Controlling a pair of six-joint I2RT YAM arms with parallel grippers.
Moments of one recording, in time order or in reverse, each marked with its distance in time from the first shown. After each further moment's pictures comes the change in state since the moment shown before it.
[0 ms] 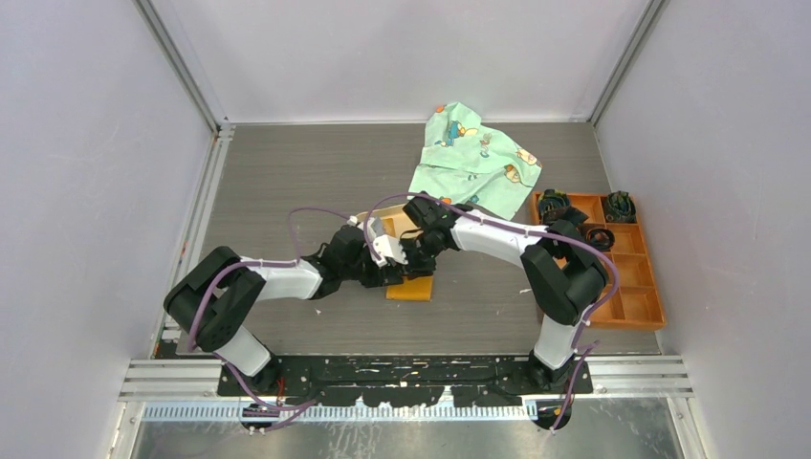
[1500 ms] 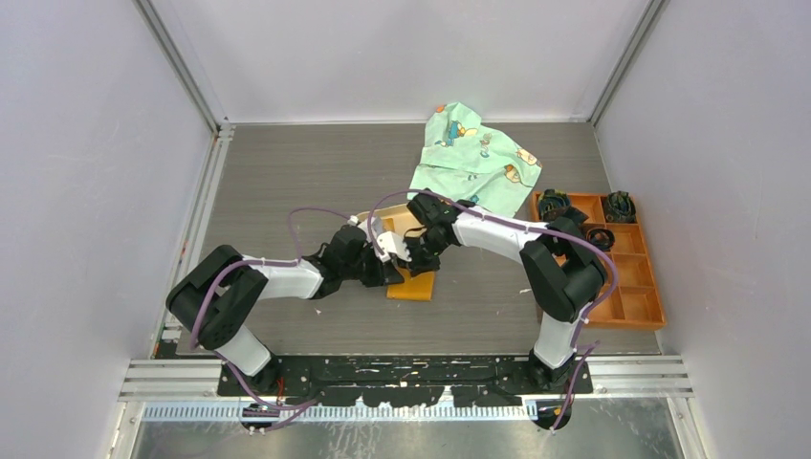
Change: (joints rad) left arm 0.005 0.014 0.000 0.026 0.008 -0.008; right arm -0.035 0.016 0.018 -0.054 -0.025 0.004
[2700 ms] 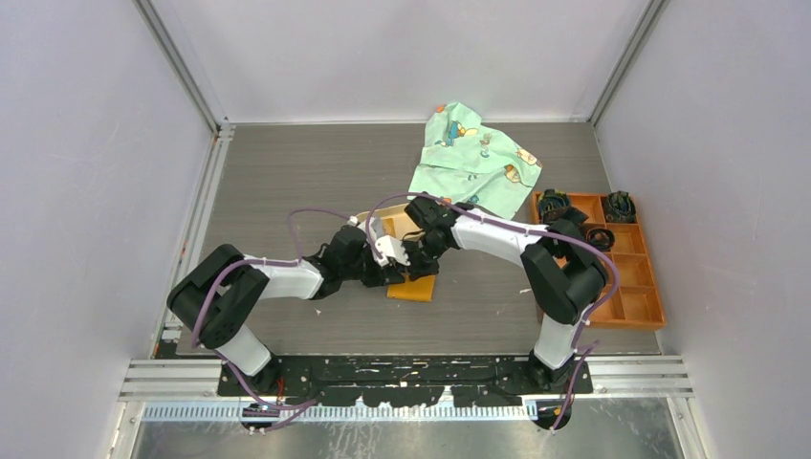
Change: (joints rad) left arm 0.000 0.006 -0.005 0.020 0.003 -0.018; right arm 0.025 -0.012 -0.012 -0.010 -0.008 0.021
